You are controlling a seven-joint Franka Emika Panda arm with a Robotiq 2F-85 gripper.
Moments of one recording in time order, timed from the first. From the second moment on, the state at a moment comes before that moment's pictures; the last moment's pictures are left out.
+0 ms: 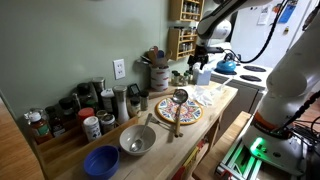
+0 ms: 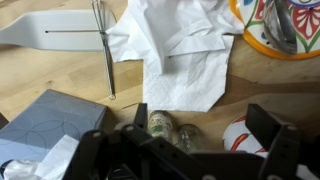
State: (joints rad) arm -0.12 -0.21 -0.16 -2.49 0.00 2.41 -0.02
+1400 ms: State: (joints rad) arm -0.17 0.27 -0.16 -2.12 0.04 2.52 -0.05
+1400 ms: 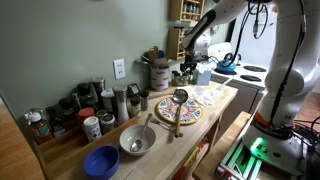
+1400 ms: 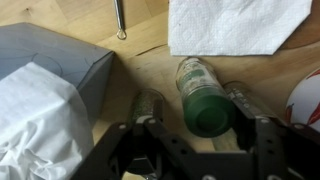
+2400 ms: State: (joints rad) arm -0.19 0.12 -0.18 -2.07 0.06 2.35 -0.05
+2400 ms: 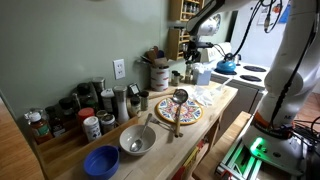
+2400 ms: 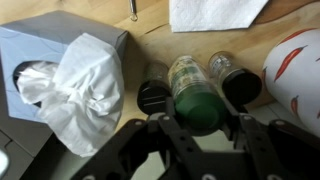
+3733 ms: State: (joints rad) arm -0.20 -0.29 -0.29 -1.88 0.15 2.26 -0.16
